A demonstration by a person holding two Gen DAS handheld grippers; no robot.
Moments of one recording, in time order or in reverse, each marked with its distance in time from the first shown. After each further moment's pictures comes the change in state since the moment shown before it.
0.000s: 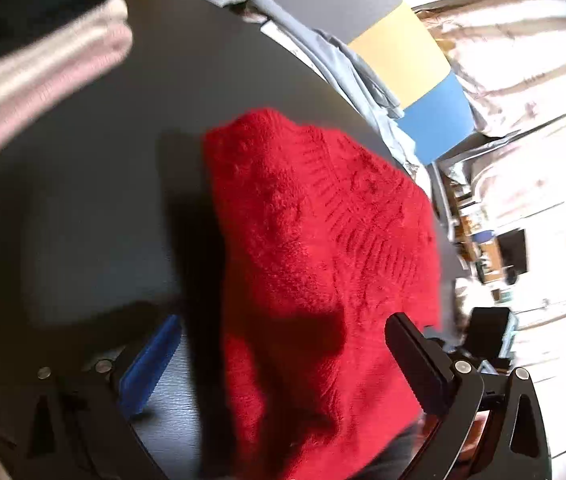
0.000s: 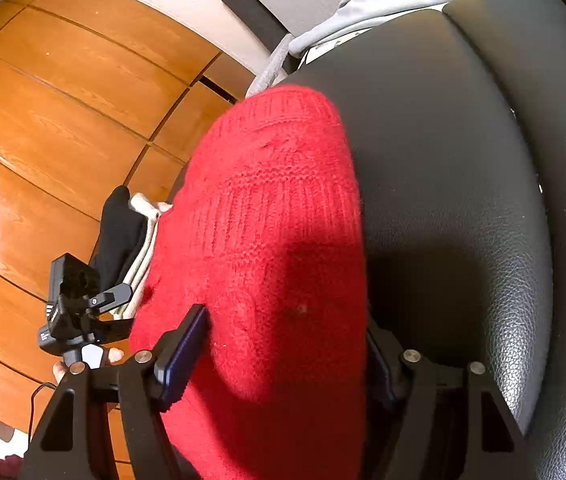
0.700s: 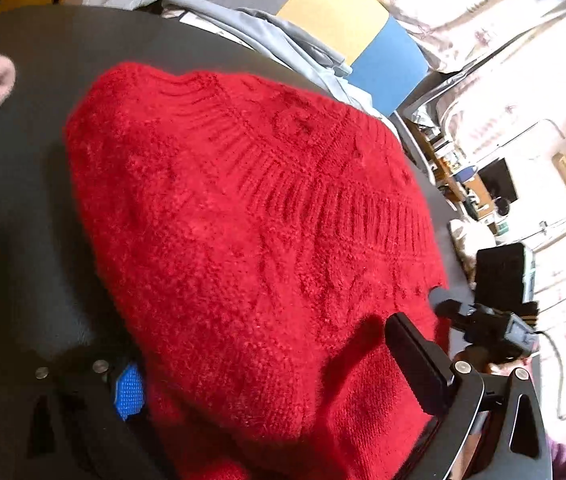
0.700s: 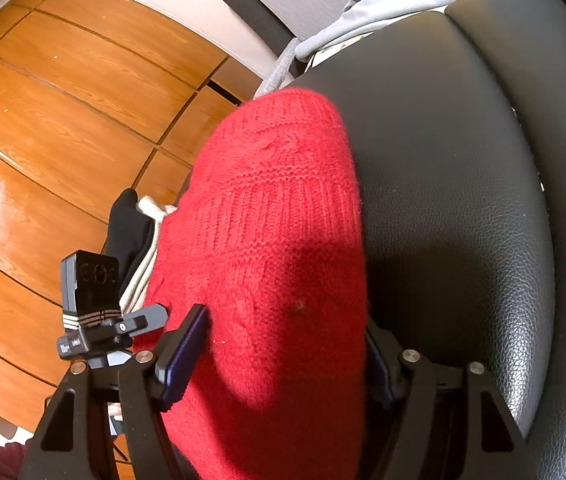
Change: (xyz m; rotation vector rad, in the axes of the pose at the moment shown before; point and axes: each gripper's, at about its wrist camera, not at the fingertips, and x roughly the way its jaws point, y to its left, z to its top) left arm 0.046 -0.041 0.007 0.264 0.035 -0.077; right arm -0.001 -0.002 -0.004 -0.021 -0.029 0.038
